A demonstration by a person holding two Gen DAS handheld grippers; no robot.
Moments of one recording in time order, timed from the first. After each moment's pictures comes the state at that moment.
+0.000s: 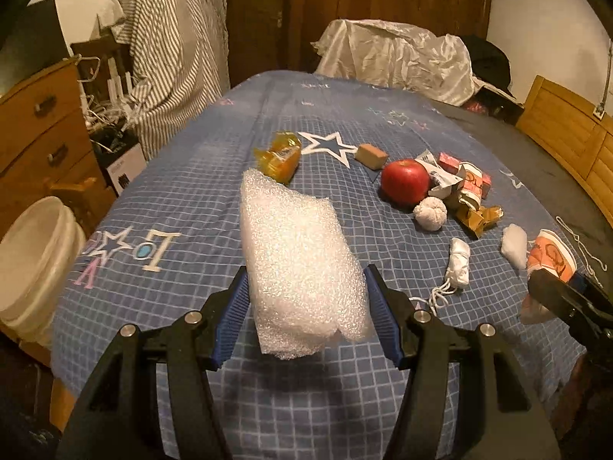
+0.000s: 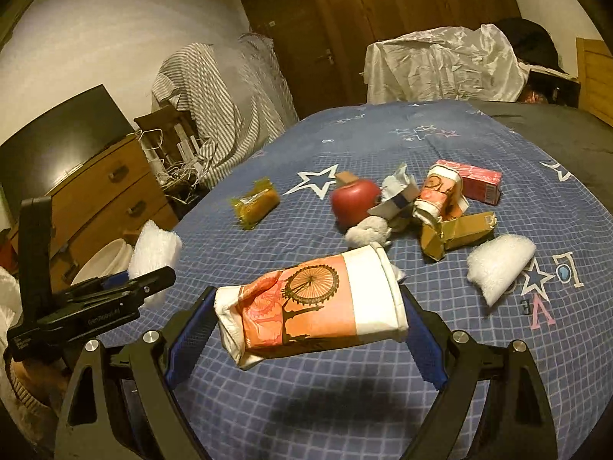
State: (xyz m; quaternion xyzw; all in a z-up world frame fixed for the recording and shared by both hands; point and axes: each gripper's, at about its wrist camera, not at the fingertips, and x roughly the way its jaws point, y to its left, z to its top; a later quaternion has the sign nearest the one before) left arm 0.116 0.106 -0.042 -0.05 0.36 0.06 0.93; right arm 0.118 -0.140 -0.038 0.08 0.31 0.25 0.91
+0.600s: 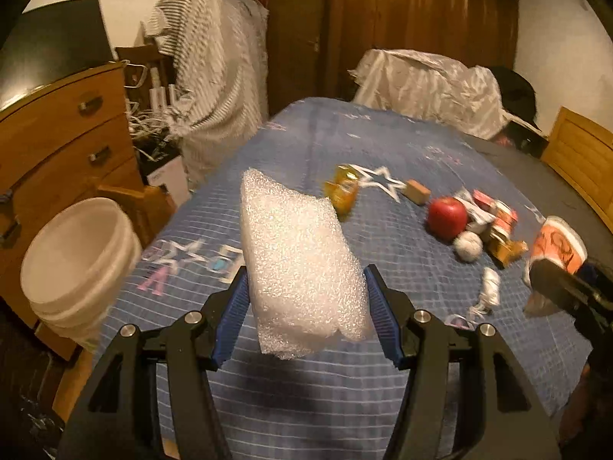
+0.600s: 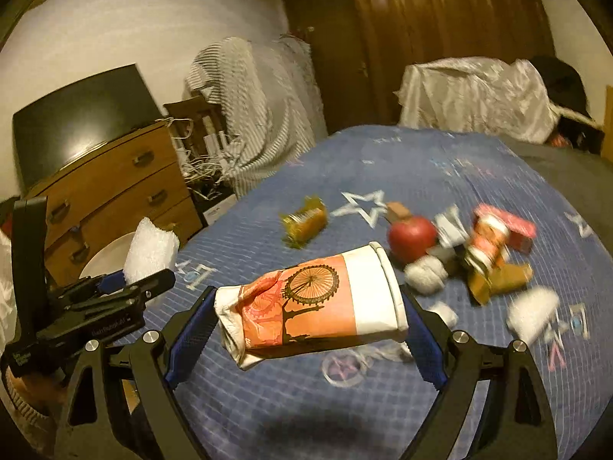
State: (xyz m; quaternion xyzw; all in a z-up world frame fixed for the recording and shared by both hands) left arm 0.082 0.160 -0.015 -0.07 0.31 0.13 0.94; right arm 0.111 -0.055 0.022 0.01 0.27 0.29 0.92
